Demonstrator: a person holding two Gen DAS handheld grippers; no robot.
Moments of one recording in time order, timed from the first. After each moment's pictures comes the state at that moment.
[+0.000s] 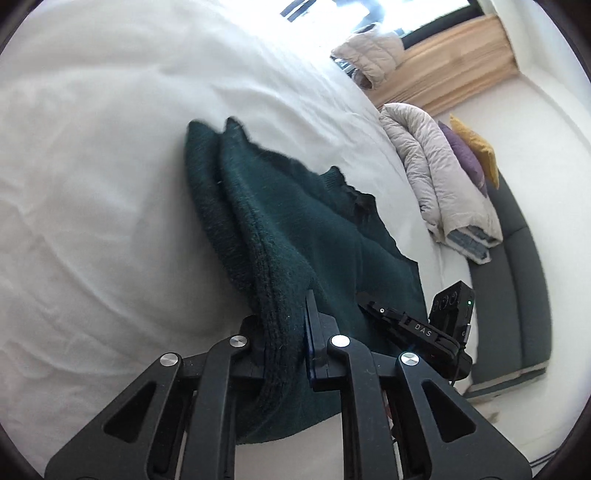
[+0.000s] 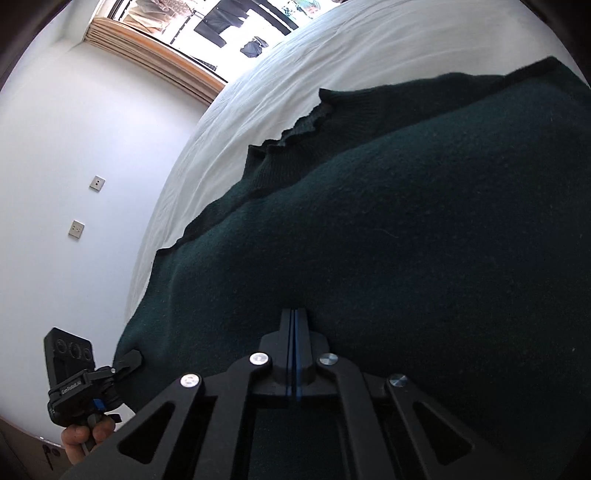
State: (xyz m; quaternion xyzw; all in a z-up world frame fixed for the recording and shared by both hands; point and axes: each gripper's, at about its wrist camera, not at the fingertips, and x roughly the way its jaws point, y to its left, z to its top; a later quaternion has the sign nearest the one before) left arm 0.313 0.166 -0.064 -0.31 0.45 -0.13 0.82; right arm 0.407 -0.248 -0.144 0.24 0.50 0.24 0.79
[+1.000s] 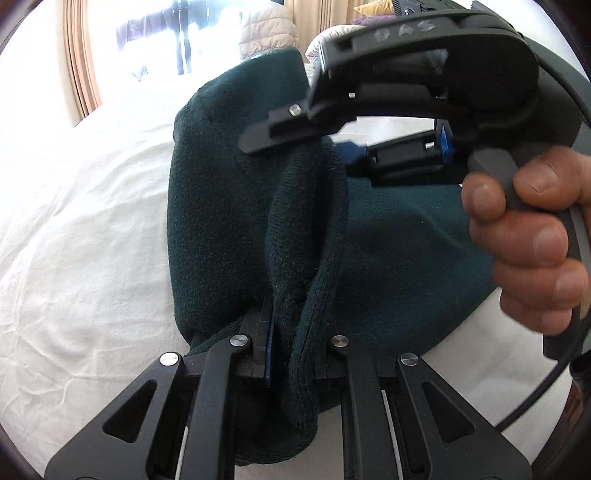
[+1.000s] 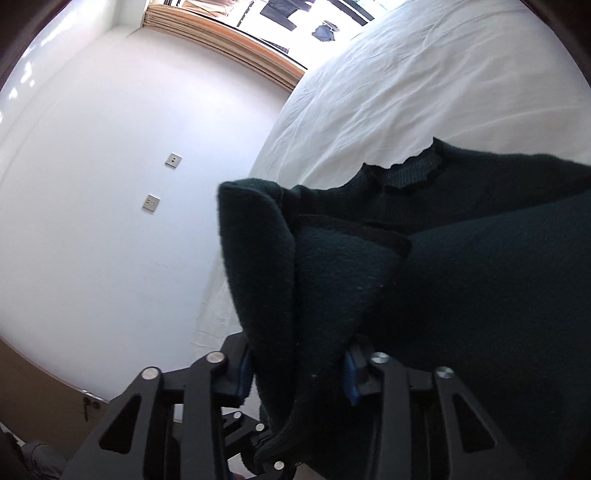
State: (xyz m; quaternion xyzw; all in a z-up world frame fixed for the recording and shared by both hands) left arm 0.284 -0.089 -0.049 0.04 0.42 -0.13 0.90; right arm 0.417 -0.255 -0.075 0.23 0.49 0.37 0.75
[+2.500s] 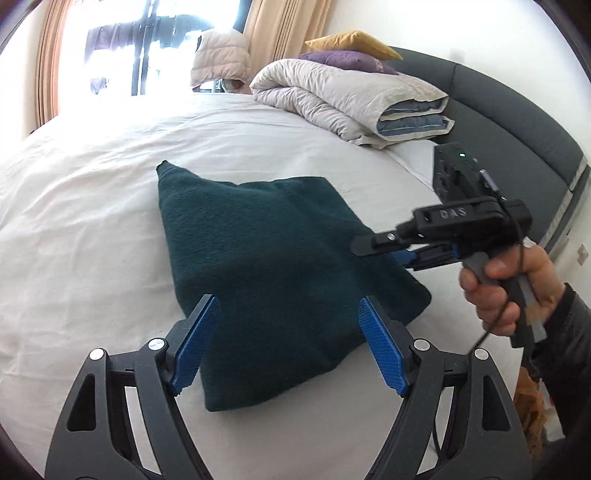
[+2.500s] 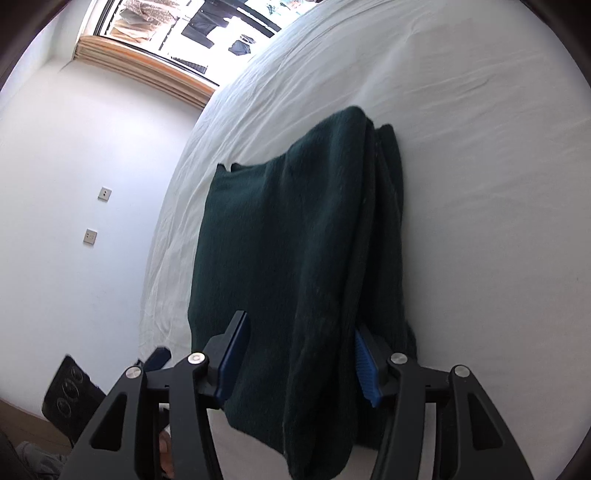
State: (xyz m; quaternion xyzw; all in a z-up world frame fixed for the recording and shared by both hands) left arm 0.266 -0.116 -0.009 -0.03 0.36 -0.24 0.90; right arm 0.356 -0.401 -0.107 0.24 0.54 0.24 0.77
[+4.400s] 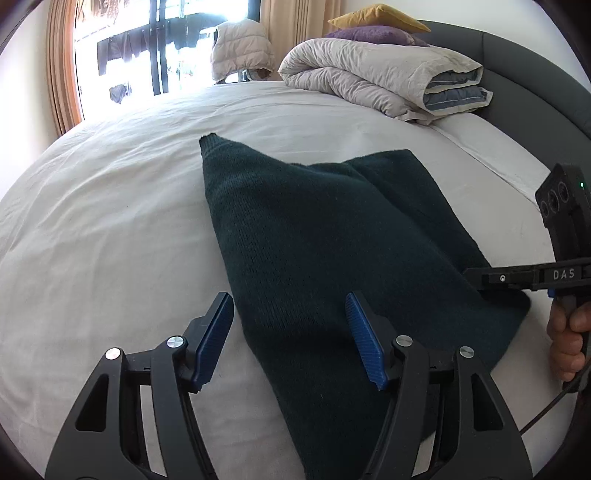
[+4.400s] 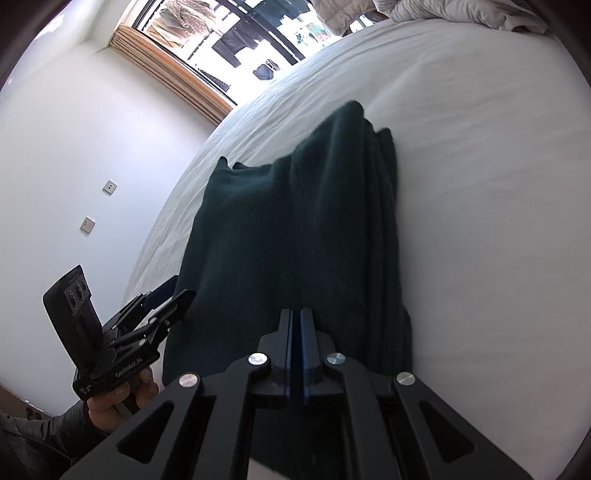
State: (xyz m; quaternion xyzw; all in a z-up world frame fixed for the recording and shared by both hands) left arm 0.339 -0.122 -0.079 0.04 0.39 -0.18 0.90; right arm 0.311 -0.422 -0.127 0.23 0.45 0.24 0.83
